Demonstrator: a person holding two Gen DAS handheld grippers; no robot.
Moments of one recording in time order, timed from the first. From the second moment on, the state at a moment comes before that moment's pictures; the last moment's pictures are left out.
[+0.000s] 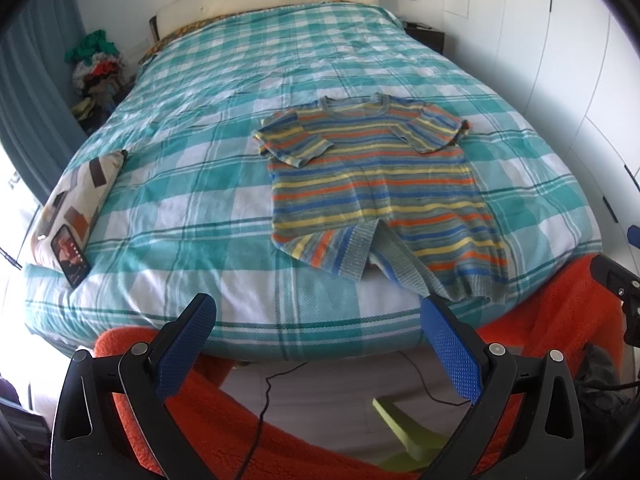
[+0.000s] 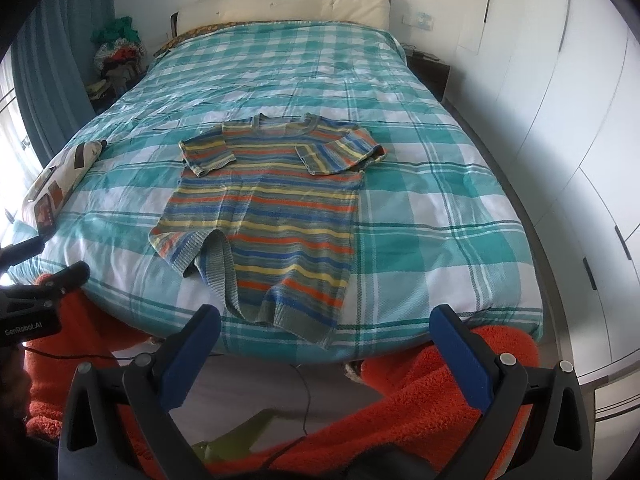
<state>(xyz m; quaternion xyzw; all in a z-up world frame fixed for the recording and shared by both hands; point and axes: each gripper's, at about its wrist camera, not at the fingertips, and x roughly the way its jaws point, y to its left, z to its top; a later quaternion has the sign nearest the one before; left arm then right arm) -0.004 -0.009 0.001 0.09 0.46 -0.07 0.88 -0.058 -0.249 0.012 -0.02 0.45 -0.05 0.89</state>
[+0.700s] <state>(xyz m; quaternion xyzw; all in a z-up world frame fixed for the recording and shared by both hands) -0.013 -0.008 0.008 0.07 0.46 -0.08 0.88 -0.068 -0.257 0.014 -0.03 0.45 -0.10 0.89</state>
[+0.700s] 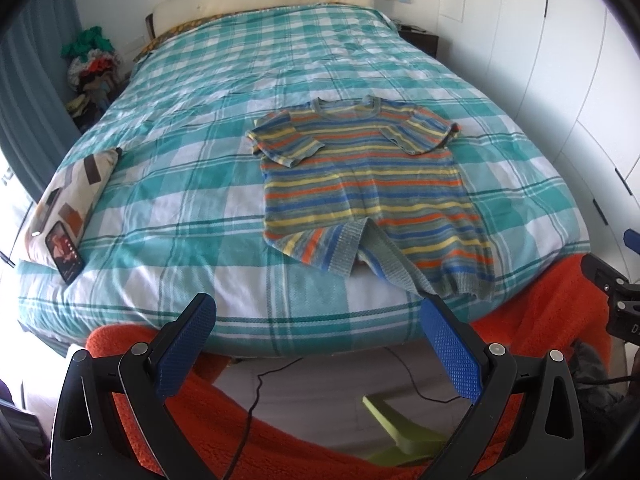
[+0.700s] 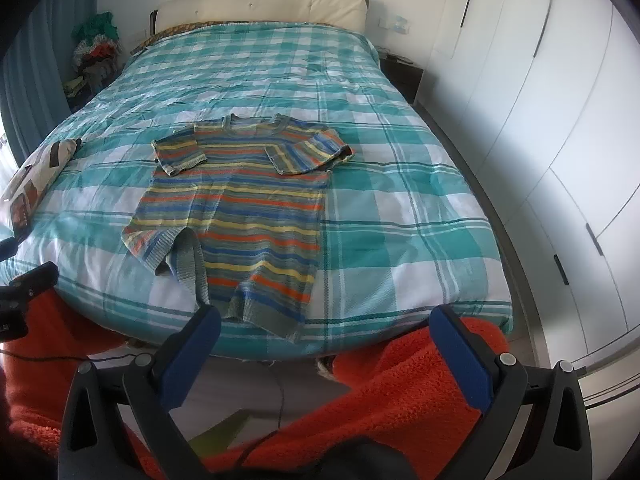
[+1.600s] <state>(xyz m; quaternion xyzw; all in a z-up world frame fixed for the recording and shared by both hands) -0.010 -0.013 0.003 0.07 0.47 -0.10 0.88 -0.064 -0.259 0.008 -0.04 0.46 -0.11 0.88</state>
